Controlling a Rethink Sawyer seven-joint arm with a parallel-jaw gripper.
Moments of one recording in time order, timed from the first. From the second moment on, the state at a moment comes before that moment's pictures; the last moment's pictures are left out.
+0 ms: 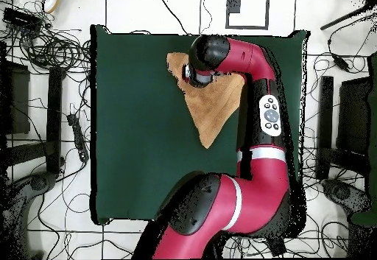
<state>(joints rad) -0.31 -0.06 0.40 0.64 -0.32 1.26 1.69</state>
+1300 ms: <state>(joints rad) -0.23 0.05 0.40 0.38 -0.29 1.27 1.69</state>
